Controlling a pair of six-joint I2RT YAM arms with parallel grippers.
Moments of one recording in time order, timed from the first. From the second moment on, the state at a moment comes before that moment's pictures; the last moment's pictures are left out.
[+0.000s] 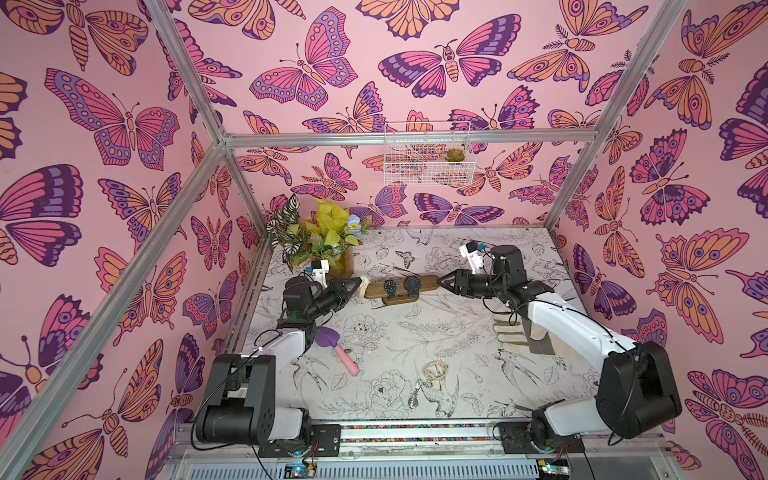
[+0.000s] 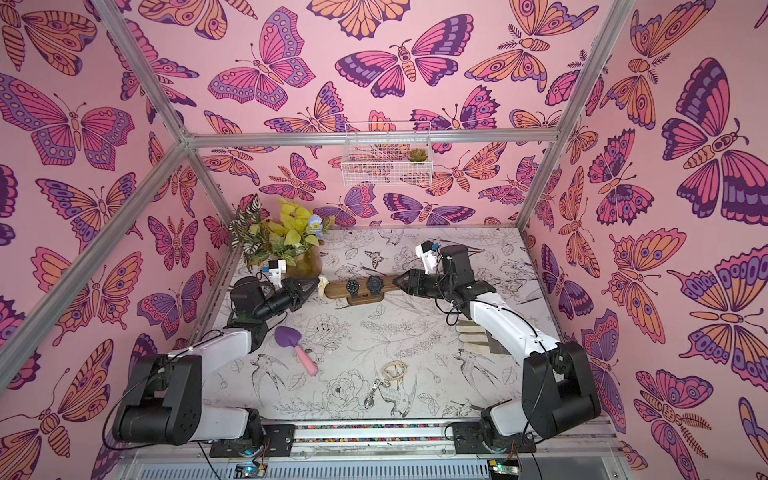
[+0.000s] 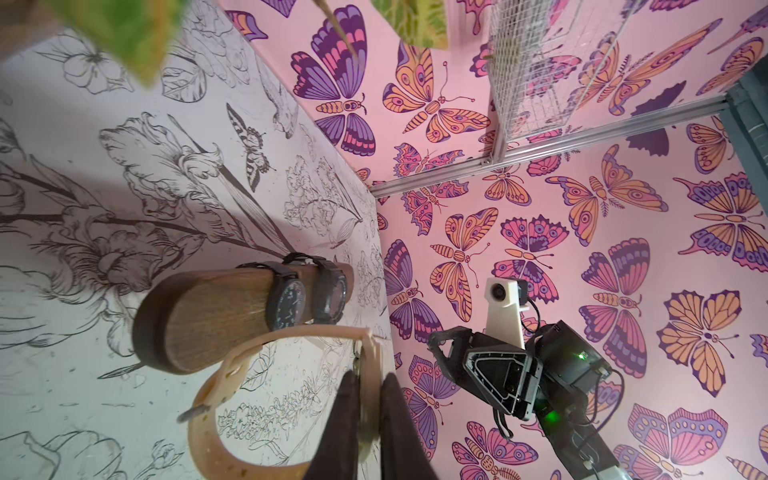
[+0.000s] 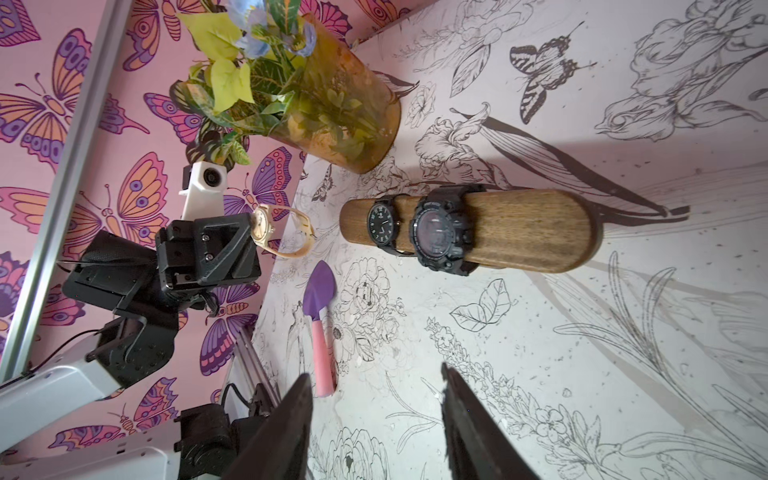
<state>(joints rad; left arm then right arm) -0.05 1.42 0.55 0.65 0.79 -1.09 0.34 1.44 0.99 -0.17 -0.64 0.56</state>
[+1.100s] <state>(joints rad) -0.03 1.69 0.65 0.71 0.76 -1.04 0.34 1.62 1.09 -0.20 -0.58 0.52</state>
